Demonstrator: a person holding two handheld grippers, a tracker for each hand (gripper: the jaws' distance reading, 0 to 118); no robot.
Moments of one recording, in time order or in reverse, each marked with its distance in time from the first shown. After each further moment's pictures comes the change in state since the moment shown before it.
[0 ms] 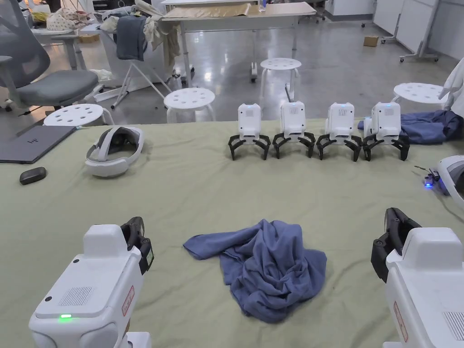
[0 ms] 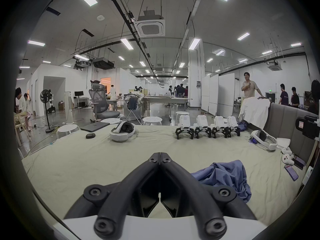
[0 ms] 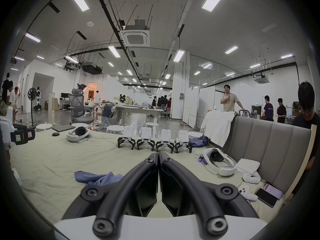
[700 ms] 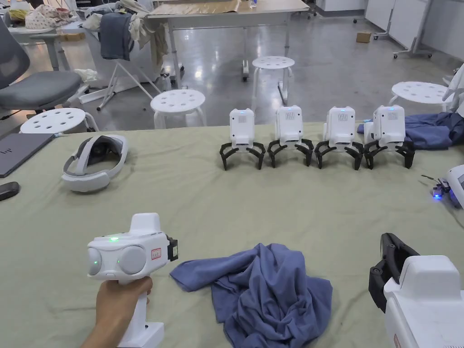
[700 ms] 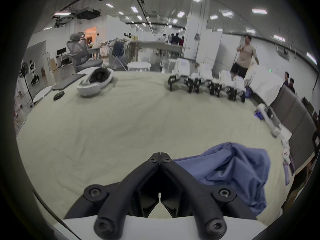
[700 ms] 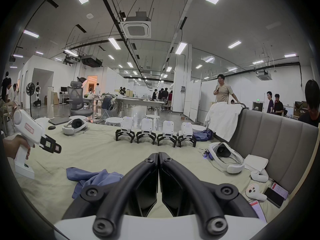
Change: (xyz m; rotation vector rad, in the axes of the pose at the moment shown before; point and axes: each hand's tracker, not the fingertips) left arm 0.014 -0.025 -0.231 -0.595 -0.117 0.012; right arm -0.011 -0.026 -0.075 -0.079 0.006 0.013
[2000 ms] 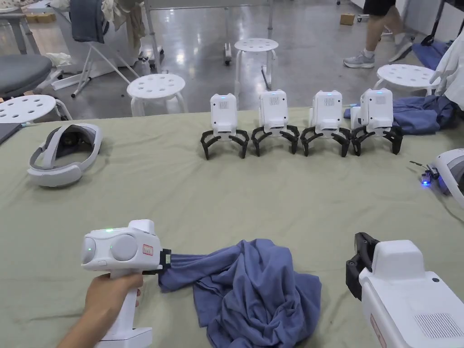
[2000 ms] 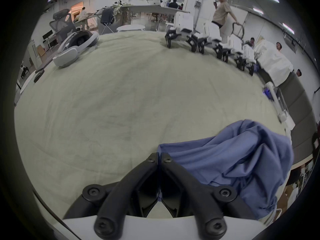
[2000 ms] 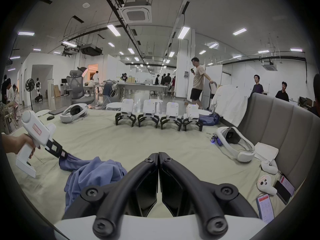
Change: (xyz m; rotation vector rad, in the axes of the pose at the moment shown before) left arm -0.002 0.000 -0.060 -0.231 -0.072 0.047; right arm -0.001 -0.021 -0.059 -0.181 0.053 -0.004
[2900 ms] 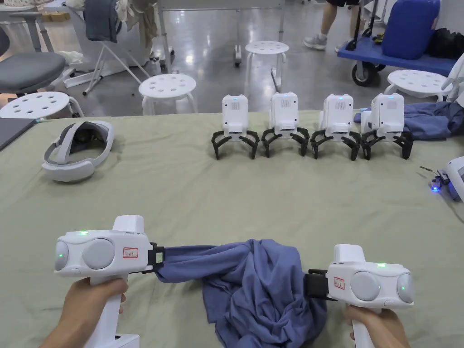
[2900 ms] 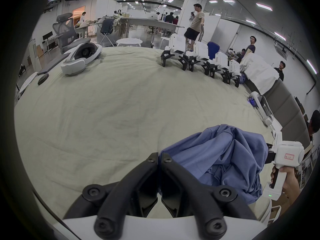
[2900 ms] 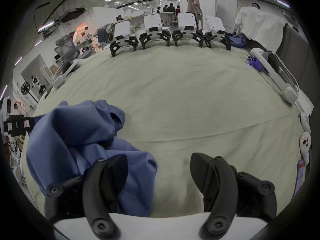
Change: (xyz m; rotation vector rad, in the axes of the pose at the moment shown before) left arm -0.017 -0.016 0.059 0.085 -0.063 -0.007; right arm -0.015 -0.058 -0.140 -0.629 0.139 -0.167
